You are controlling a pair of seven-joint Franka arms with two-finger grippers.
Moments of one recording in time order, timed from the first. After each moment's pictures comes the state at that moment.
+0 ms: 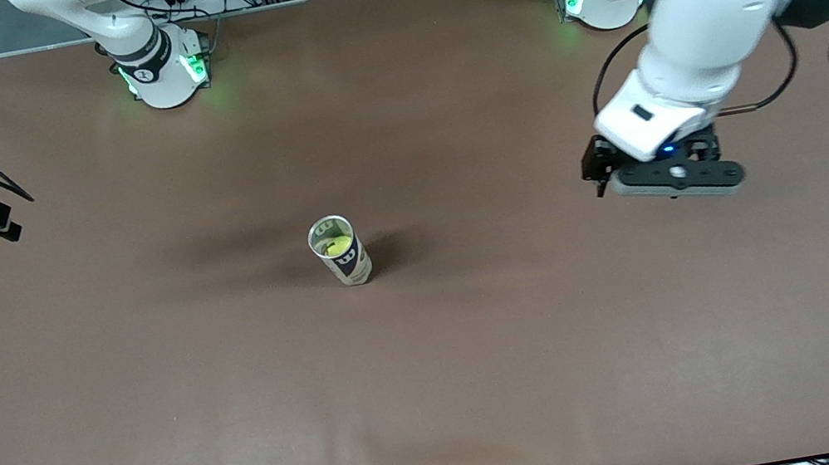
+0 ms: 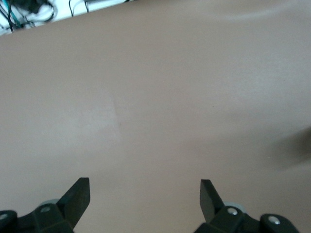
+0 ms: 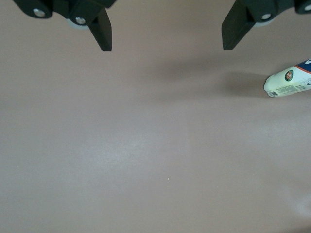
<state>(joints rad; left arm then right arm) -0.14 0.17 -0.26 -1.58 0.10 1.89 -0.22 0.07 -0.09 -0.10 -1.72 0.02 1.69 0.10</state>
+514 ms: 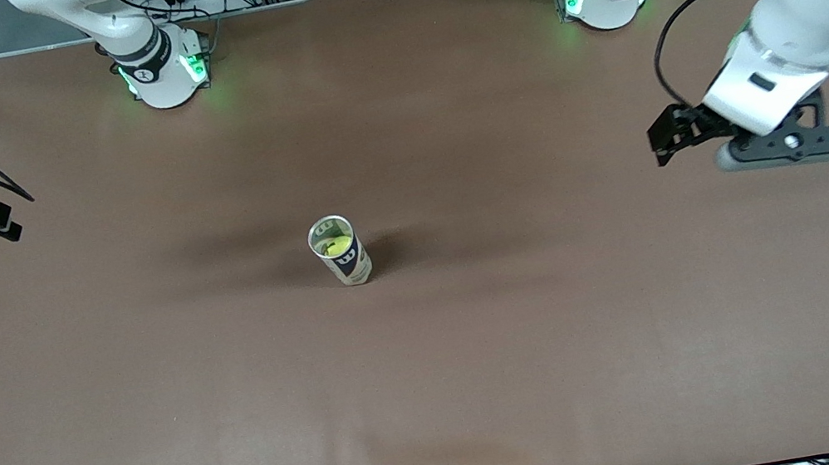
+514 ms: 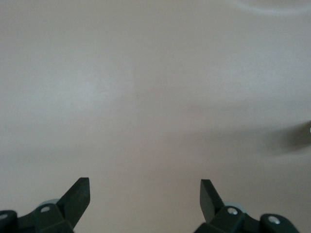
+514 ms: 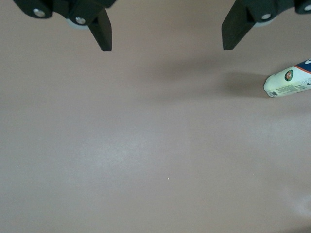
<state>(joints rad) -0.02 0.14 -0.26 -1.49 0.03 1.67 -0.22 0.07 -0.09 -0.10 -1.72 0.02 1.69 0.10</state>
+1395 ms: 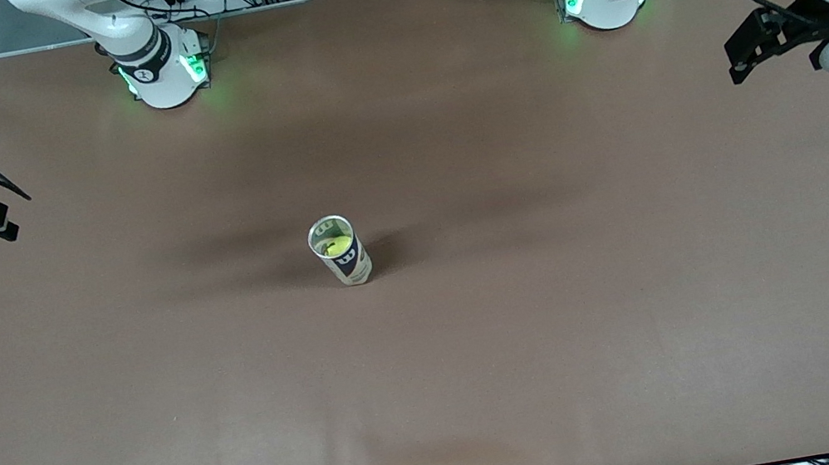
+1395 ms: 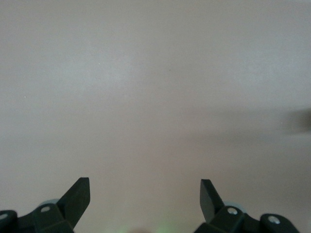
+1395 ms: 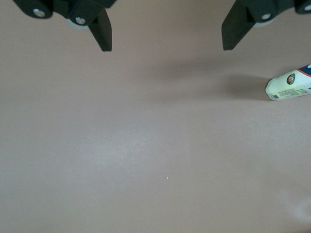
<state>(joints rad) 0.08 0.00 -0.26 -1.46 0.02 1.46 -0.17 0.07 -0.08 -0.10 -1.72 0.02 1.69 0.06</state>
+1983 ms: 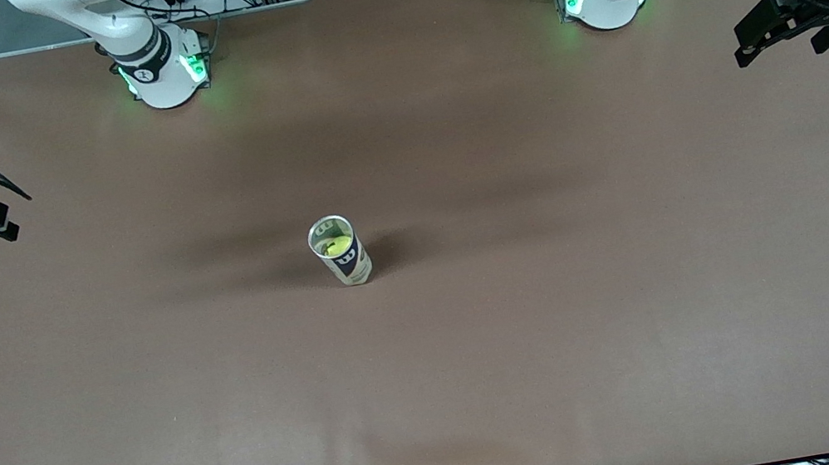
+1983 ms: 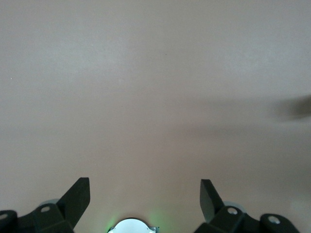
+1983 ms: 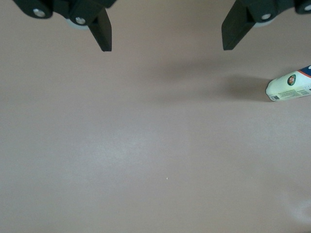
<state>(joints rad) -0.07 -0.01 -0.06 -1.47 -0.04 1.41 -0.16 0.07 -0.08 -0.10 -1.72 0.02 1.69 0.06</state>
